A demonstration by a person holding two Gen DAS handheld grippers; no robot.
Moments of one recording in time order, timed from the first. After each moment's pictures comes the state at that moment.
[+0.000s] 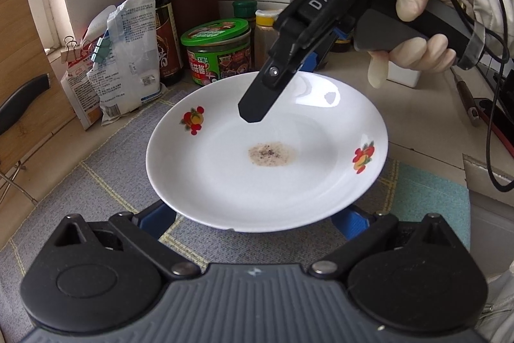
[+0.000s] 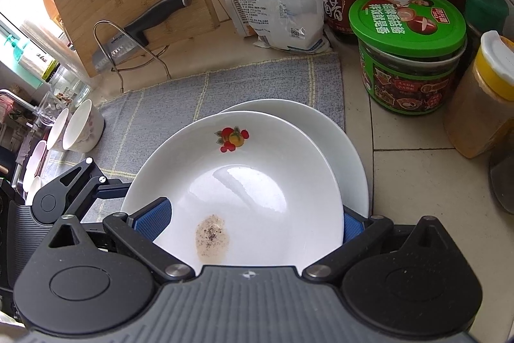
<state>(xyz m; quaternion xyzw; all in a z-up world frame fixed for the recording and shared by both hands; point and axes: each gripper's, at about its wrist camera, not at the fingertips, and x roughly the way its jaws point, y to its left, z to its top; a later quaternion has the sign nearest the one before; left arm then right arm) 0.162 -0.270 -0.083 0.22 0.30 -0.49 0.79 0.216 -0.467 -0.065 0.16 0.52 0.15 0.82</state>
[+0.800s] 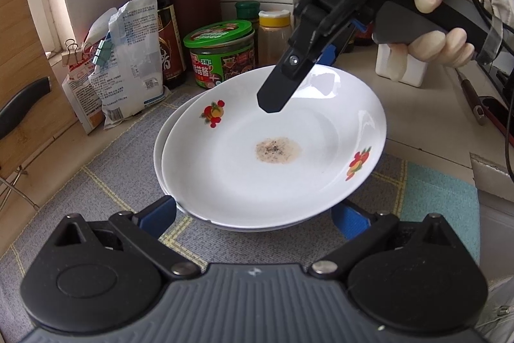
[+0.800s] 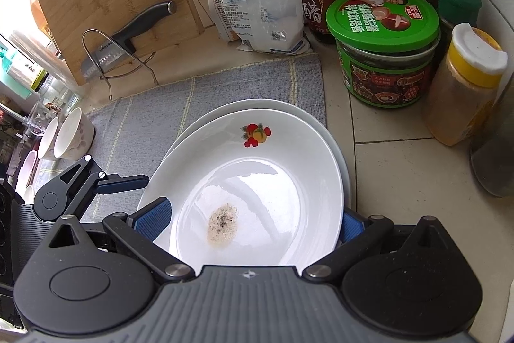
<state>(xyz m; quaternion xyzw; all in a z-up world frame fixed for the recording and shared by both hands) 0.165 -0.269 -0.085 0.23 0.28 -0.48 0.80 0.207 -0.473 -0.059 0.17 0.52 0.12 0.83</state>
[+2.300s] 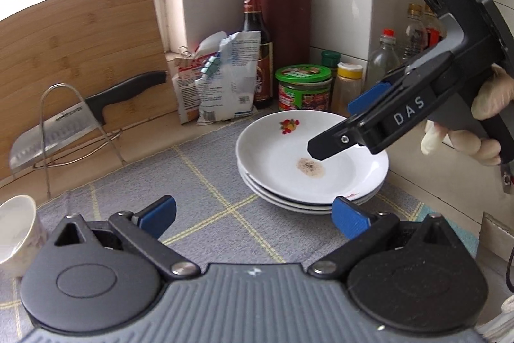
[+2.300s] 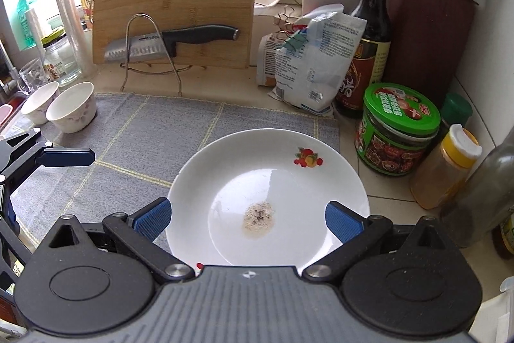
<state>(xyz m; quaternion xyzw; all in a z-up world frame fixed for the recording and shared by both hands) 0.121 -0.201 -0.055 0.13 0.26 -0.33 0.90 0.155 -0.394 -0.038 0.00 0.40 0.10 0.91</state>
